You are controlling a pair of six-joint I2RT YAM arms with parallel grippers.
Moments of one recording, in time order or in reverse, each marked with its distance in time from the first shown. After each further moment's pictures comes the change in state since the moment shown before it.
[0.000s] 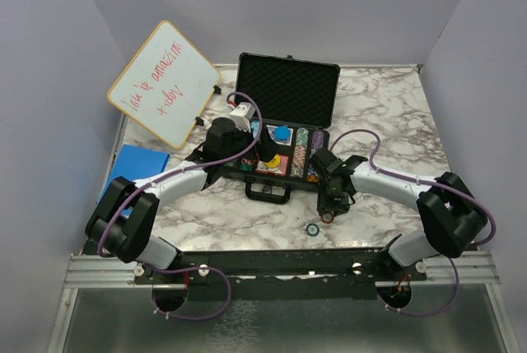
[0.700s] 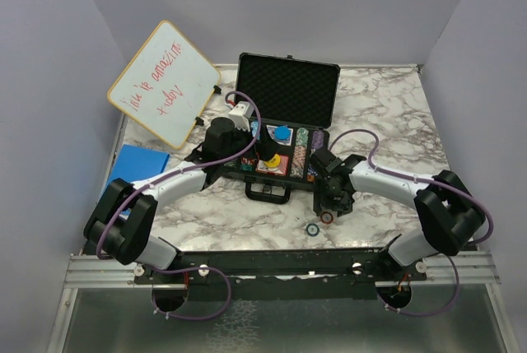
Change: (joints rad) left arm 0.000 -0.018 0.000 -0.001 -0.009 -0.017; right arm -0.008 0.010 0.004 -0.001 -0.001 -0.014
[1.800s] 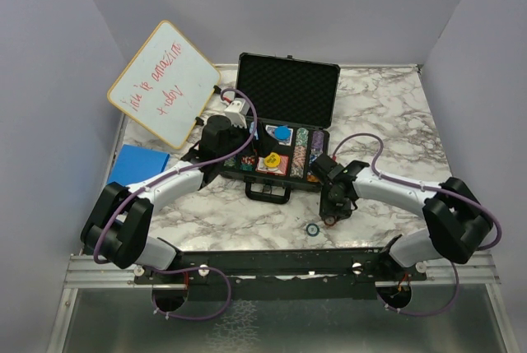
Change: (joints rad) left arm 0.018 -0.026 0.011 -0.014 -0.016 -0.003; right arm 0.038 -0.055 -0.046 -0.030 0.033 0.080
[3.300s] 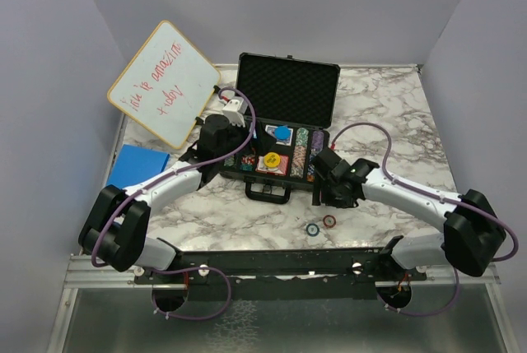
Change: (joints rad) left arm 0.007 -0.022 0.002 -0.021 -0.023 0.020; right arm 0.041 -0.132 0.063 0.023 0.087 -0.037
